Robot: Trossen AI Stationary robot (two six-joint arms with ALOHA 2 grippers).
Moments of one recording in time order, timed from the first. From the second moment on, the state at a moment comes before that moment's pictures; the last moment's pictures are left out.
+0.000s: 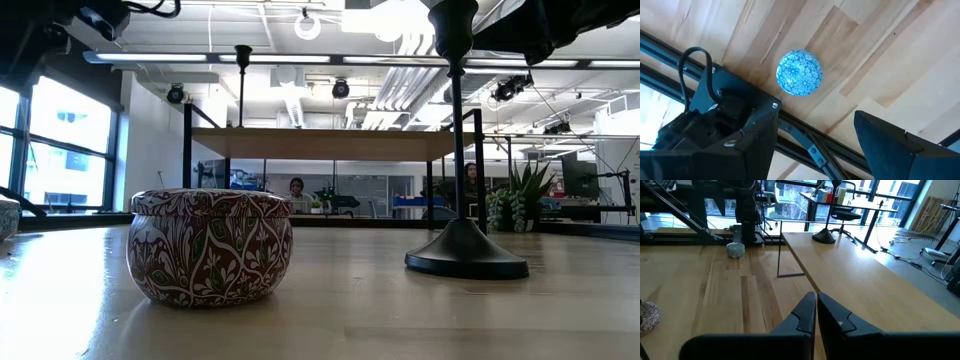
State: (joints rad) left arm -0.30 1.15 1.10 -1.52 0.06 -0.90; right arm 0.46 0.73 0.45 0.03 0.79 0.07
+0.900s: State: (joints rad) left arm -0.30 1.15 1.10 -1.54 -0.03 -0.90; right arm 0.46 0.73 0.45 0.03 0.78 0.07
